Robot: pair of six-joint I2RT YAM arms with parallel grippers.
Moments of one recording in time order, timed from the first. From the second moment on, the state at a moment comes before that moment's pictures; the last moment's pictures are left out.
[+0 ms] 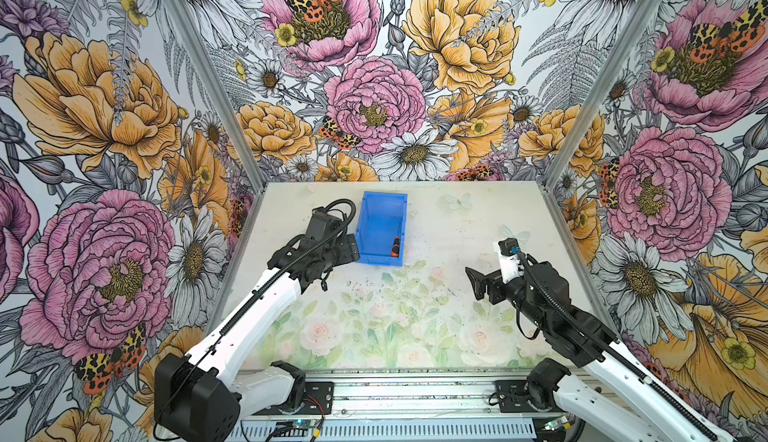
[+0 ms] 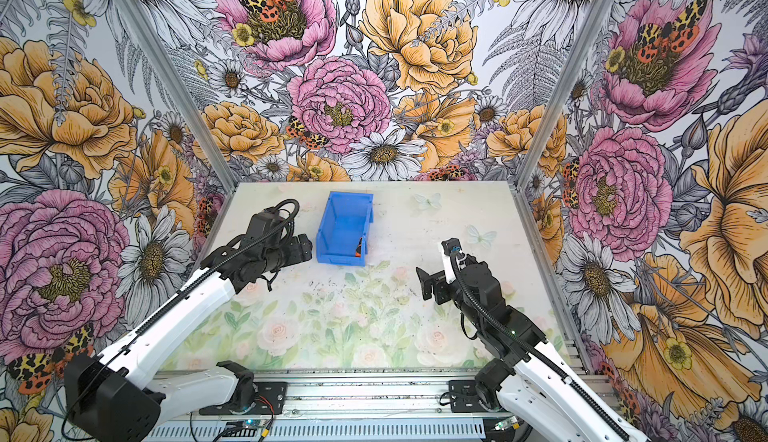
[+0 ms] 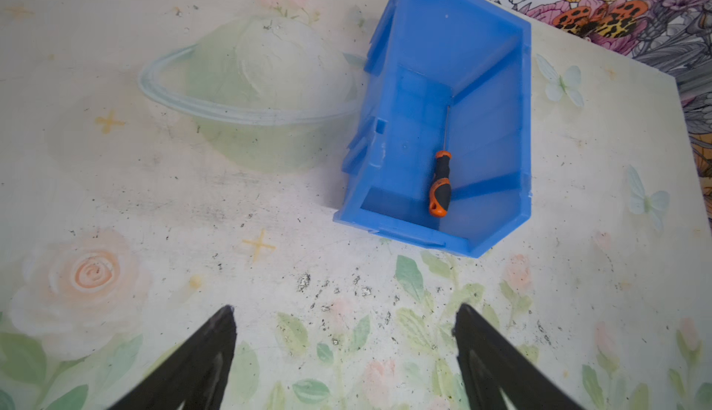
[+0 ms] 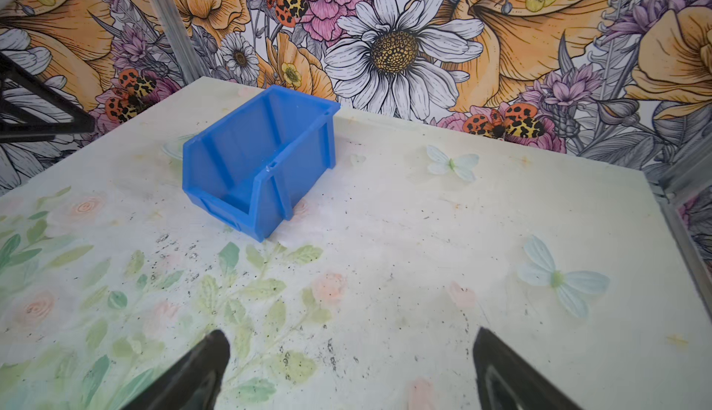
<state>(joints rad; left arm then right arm) -0.39 1.17 1.01 -0.68 -0.16 -0.55 0.61 0.64 0.63 -0.41 0.18 0.09</state>
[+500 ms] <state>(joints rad) -0.27 1.04 0.81 -0.53 -0.32 -0.41 0.56 0.64 0.51 -0.40 0.54 0.16</state>
